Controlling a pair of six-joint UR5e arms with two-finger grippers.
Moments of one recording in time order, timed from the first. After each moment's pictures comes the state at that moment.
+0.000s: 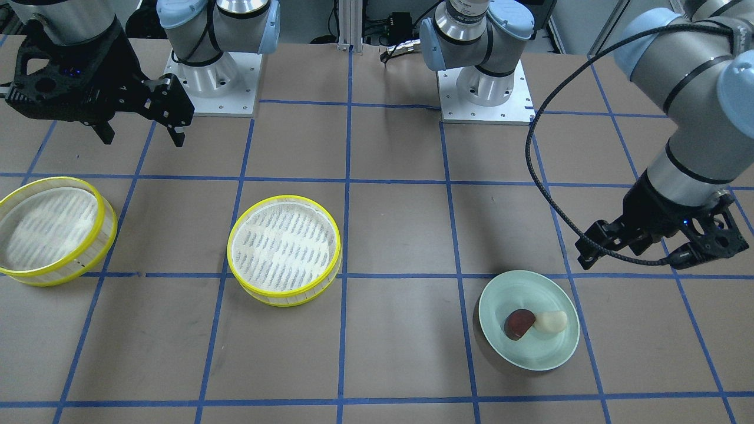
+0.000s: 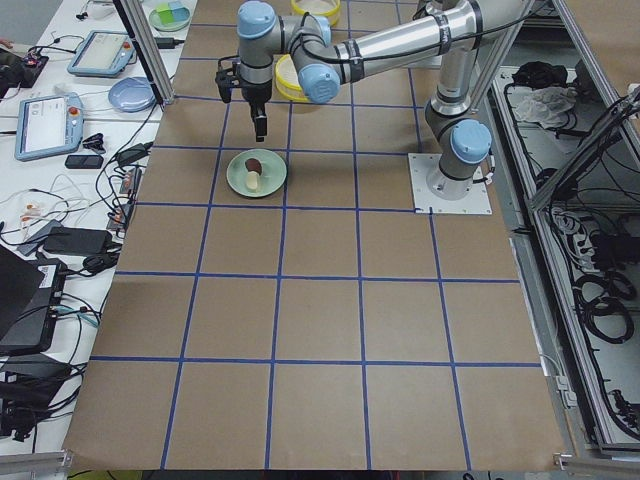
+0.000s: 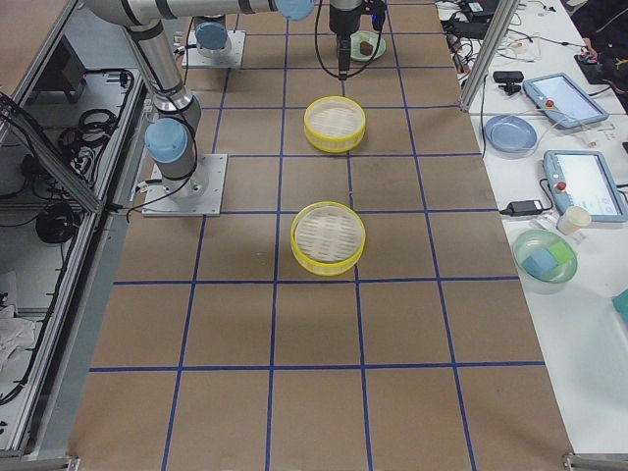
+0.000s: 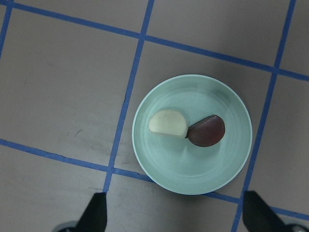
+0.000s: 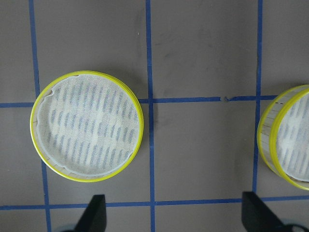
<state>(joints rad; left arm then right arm) -1.31 -1.81 -1.56 -1.21 1.57 0.00 1.52 -1.57 1.48 -1.52 -1.59 -0.05</state>
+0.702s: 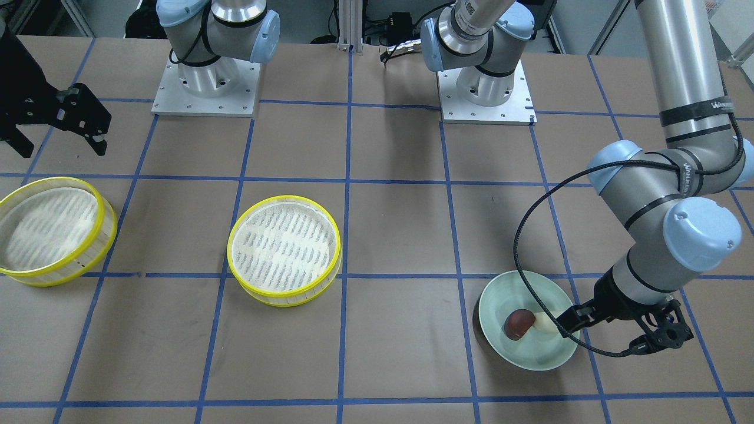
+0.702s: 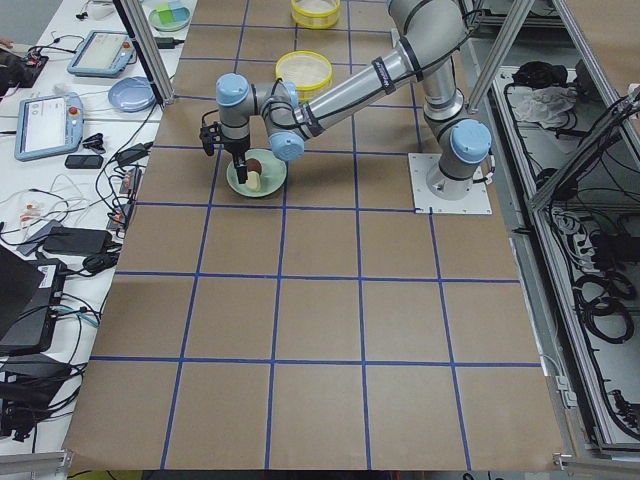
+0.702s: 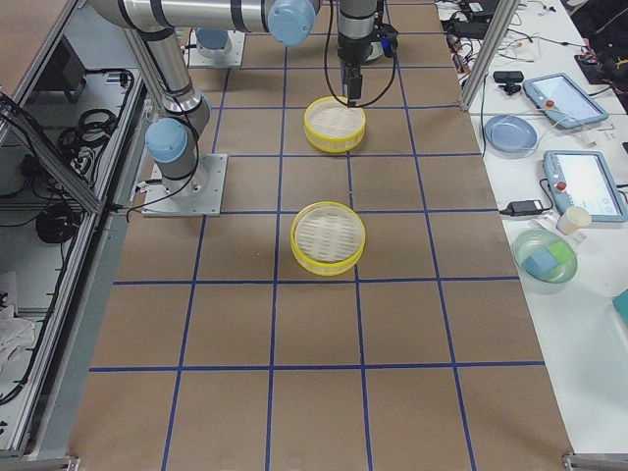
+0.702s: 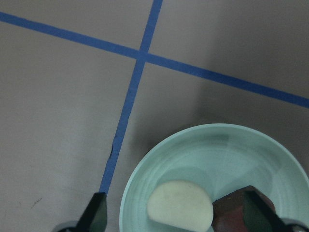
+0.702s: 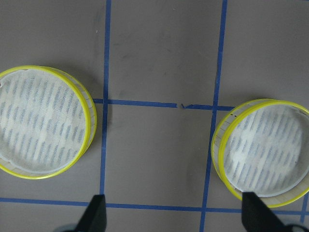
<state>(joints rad) -1.31 -2.06 -1.59 -0.96 1.56 -0.04 1.31 -1.55 1.49 -1.52 -1.59 -0.34</state>
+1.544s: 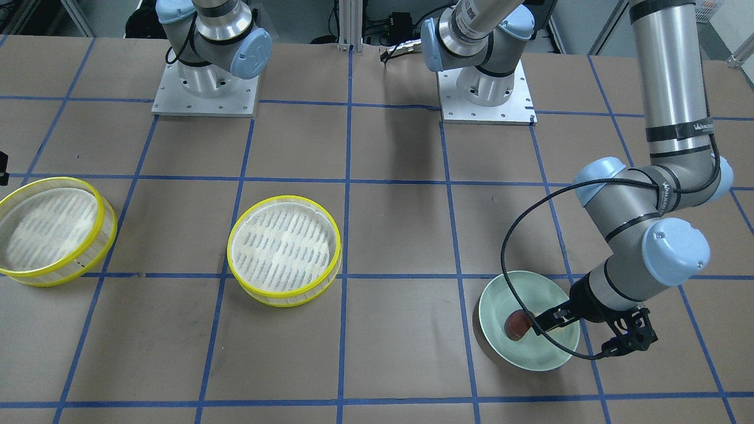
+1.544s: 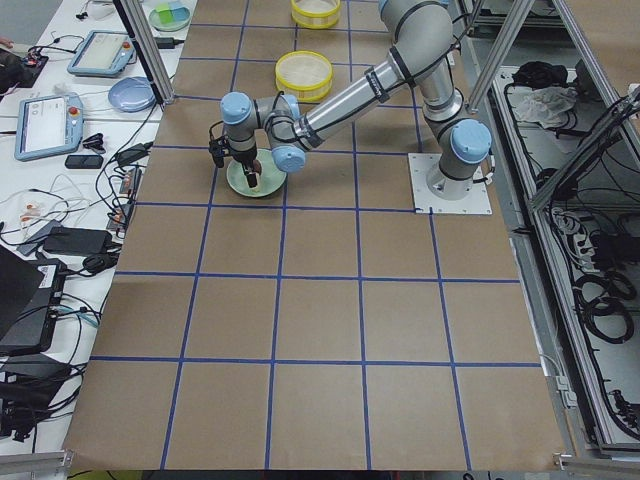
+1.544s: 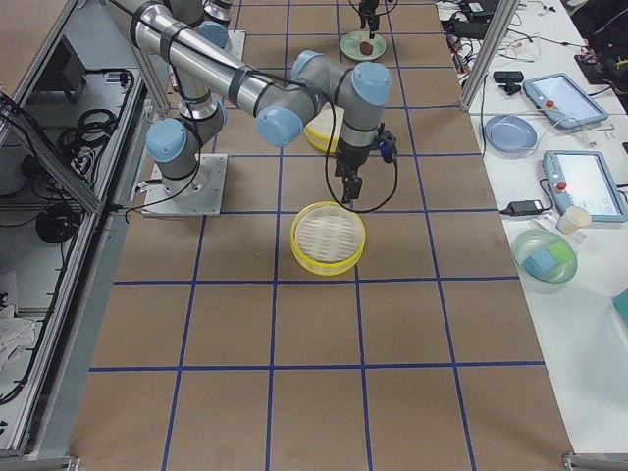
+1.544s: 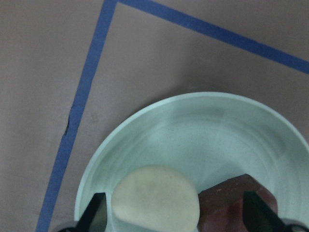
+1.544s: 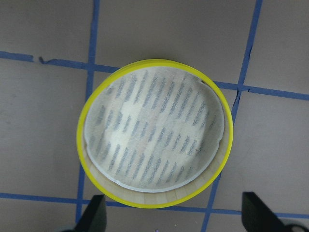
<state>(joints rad) -1.31 -2.10 -1.63 -0.95 1.49 -0.08 0.97 -1.42 1.65 -1.76 -1.72 -0.75</state>
